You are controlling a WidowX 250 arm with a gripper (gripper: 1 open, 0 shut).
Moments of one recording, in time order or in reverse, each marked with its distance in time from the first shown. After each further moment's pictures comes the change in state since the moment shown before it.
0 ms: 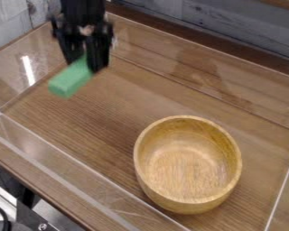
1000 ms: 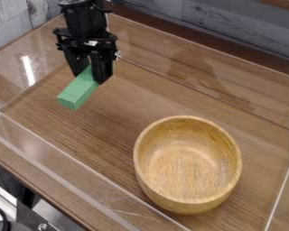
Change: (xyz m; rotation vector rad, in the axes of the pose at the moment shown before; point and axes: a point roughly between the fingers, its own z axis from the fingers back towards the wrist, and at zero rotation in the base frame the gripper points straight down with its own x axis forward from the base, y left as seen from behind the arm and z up) arm 0.012 0.012 -0.045 -0.004 -0.041 -0.008
